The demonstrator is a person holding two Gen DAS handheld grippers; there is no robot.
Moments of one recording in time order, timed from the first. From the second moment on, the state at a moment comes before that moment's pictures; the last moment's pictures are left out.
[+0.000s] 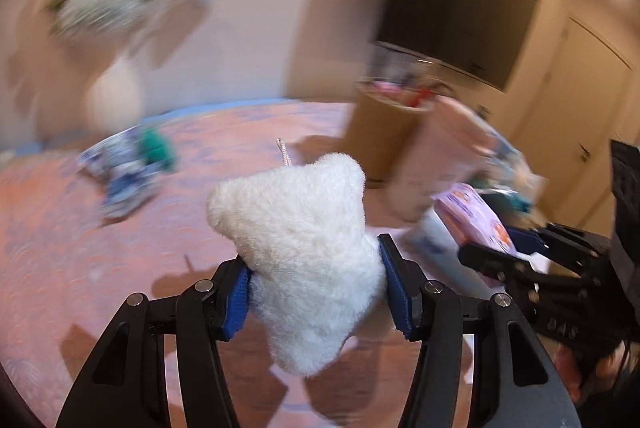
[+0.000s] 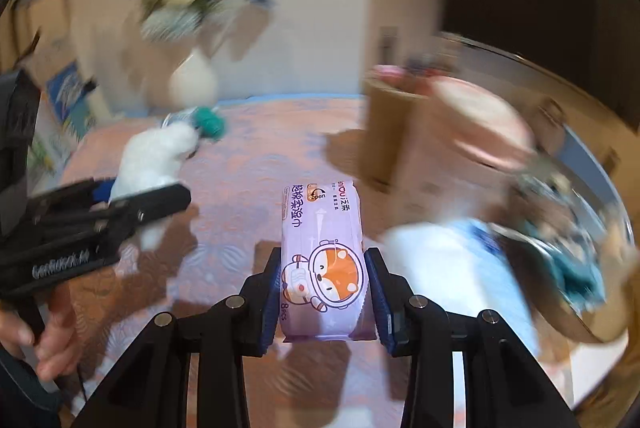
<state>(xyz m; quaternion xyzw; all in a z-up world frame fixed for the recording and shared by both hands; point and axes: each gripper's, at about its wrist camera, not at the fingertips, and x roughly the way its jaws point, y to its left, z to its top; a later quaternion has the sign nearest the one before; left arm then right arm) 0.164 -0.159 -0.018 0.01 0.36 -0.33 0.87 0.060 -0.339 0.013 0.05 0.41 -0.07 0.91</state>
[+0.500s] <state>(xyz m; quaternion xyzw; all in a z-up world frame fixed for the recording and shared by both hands) 0.122 -0.317 0.015 0.04 0.35 -0.45 0.82 -0.023 -0.490 0.047 0.13 0.35 -0.20 0.91</state>
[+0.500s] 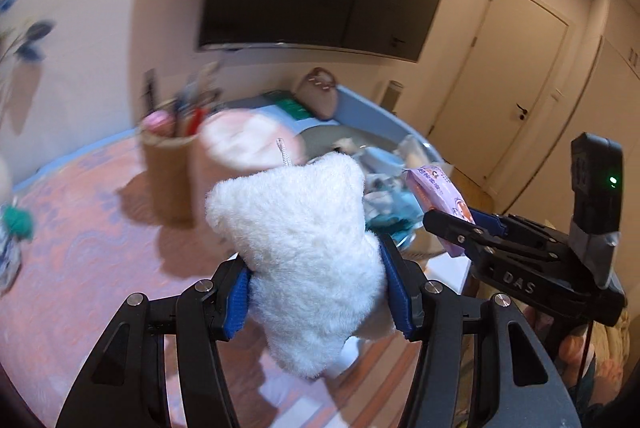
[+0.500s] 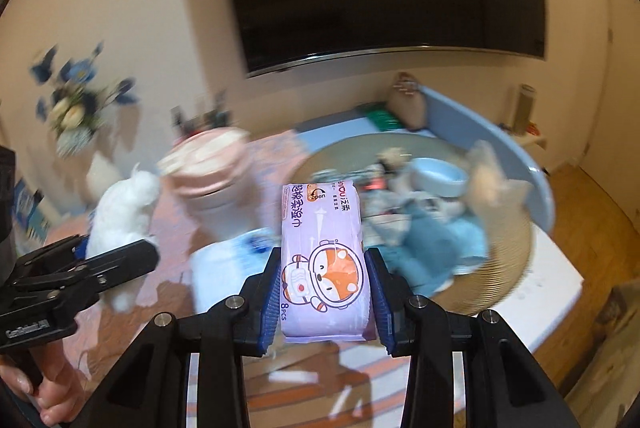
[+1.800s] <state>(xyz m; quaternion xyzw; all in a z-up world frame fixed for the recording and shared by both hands) 0.090 -0.351 0.054 0.15 0.30 -0.46 0.82 -0.018 -0.547 0.093 0.20 0.29 -0.16 0.92</state>
